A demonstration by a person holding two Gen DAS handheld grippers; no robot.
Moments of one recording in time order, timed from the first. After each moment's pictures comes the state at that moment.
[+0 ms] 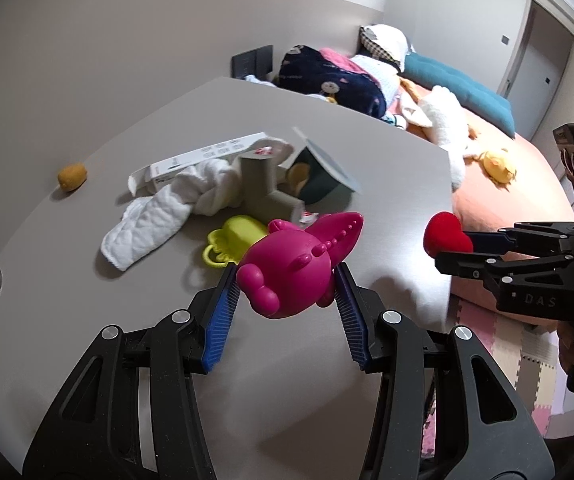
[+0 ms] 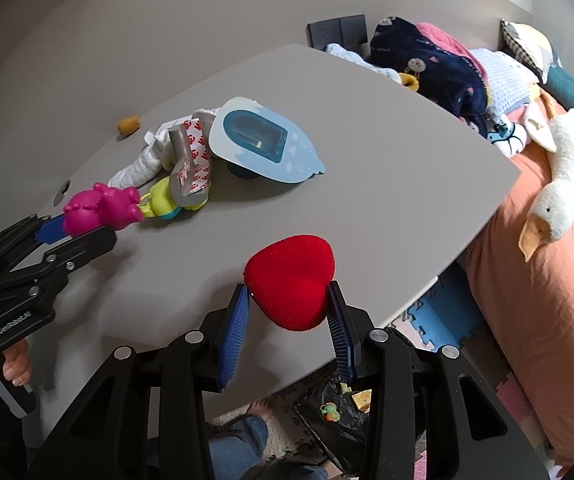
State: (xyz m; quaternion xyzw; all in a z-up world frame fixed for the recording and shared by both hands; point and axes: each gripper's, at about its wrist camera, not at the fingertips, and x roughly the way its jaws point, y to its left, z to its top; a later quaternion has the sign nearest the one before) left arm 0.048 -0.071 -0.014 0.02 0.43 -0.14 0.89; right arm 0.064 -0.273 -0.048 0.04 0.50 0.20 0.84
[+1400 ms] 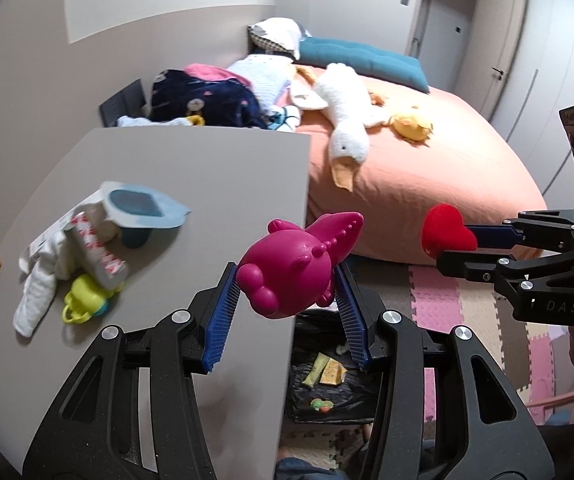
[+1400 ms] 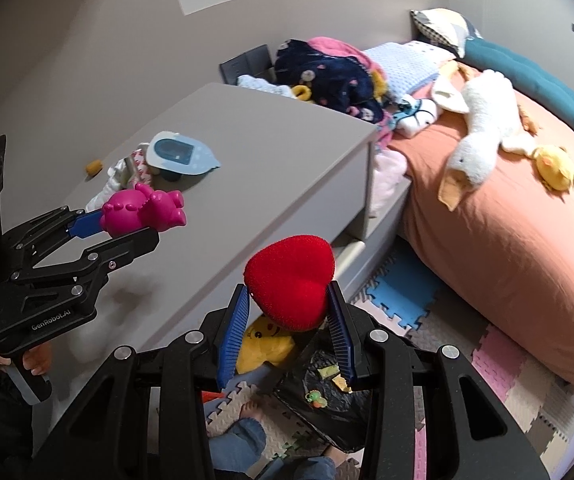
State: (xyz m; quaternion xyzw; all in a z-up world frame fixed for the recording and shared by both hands) left arm 0.019 -0.199 0.002 0.10 0.40 -0.30 0.86; right arm -0.034 -0.384 -0.021 0.10 0.47 0.09 0.87
